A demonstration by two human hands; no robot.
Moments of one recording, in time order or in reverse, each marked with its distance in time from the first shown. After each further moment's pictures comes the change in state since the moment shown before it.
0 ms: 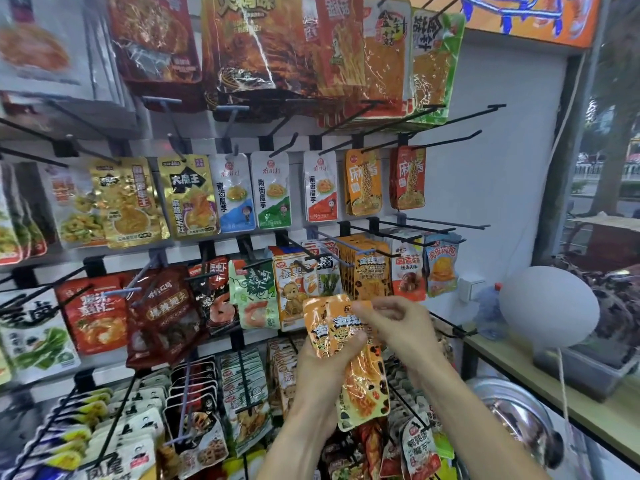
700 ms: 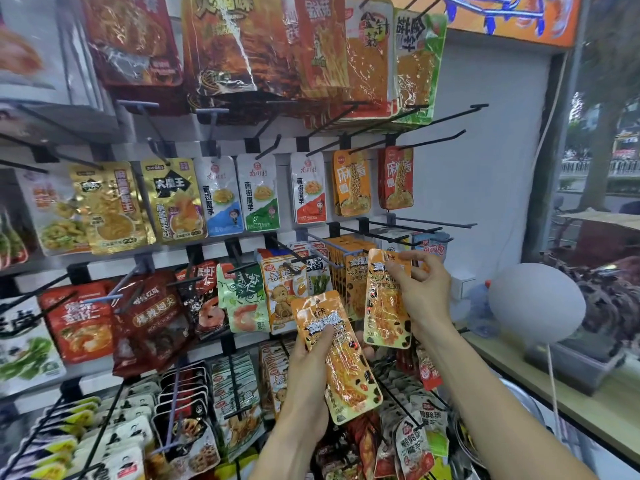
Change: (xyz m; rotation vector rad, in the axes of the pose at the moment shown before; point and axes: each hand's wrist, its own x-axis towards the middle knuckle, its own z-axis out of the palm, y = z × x) left_hand 0.005 -0.005 -0.005 -0.027 -0.005 -0.028; right_hand 0.064 -0.003 -0.028 0.197 0.320 -0.199
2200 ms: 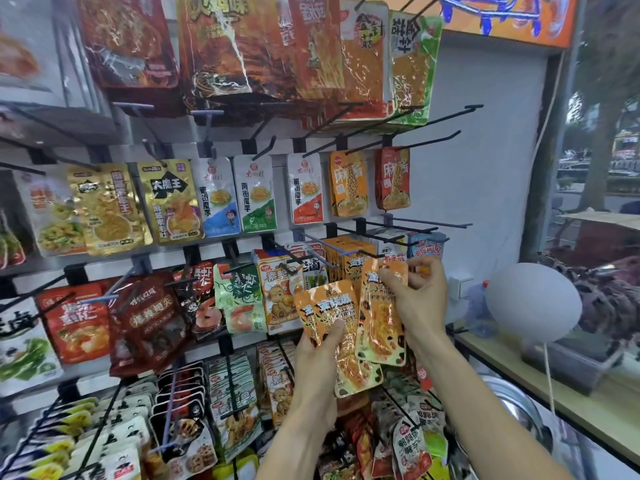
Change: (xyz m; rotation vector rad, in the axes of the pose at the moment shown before) left_hand 0.001 0.001 0.022 -0.062 -0.007 0.042; right_hand -0.019 -0.001 -0.002 -0.028 0.047 0.022
